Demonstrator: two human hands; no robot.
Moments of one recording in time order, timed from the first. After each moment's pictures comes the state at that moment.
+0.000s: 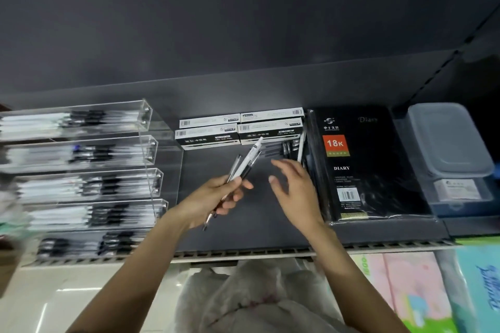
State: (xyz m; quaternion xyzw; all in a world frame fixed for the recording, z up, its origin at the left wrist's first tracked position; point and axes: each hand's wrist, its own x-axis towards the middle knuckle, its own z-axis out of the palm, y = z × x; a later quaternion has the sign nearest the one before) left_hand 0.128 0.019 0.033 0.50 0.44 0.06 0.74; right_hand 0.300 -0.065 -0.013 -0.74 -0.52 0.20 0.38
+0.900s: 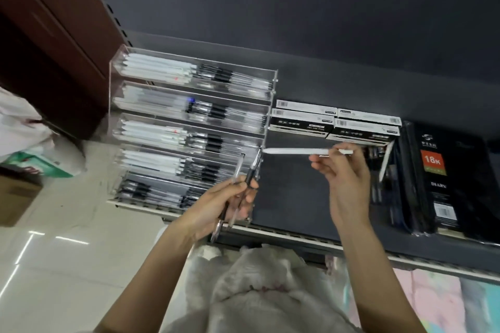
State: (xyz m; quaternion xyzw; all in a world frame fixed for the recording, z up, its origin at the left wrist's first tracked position) left_hand -0.062 0.004 0.033 0.32 0.37 0.24 0.84; right_hand 0.149 -0.025 0.074 -0.56 -0.21 0.42 0.69
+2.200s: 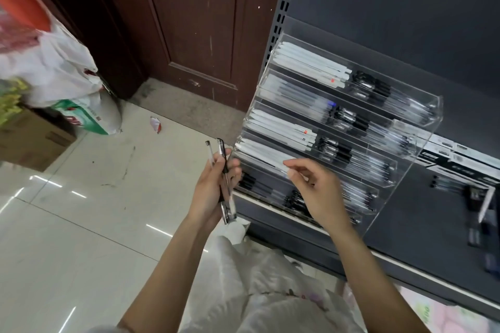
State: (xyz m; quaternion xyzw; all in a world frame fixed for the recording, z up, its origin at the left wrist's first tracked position) left_hand -0.279 0.043 0.002 0.12 0.43 0.54 0.71; right_hand -0.087 0.031 0.039 -0.63 -0.60 0.37 0.33
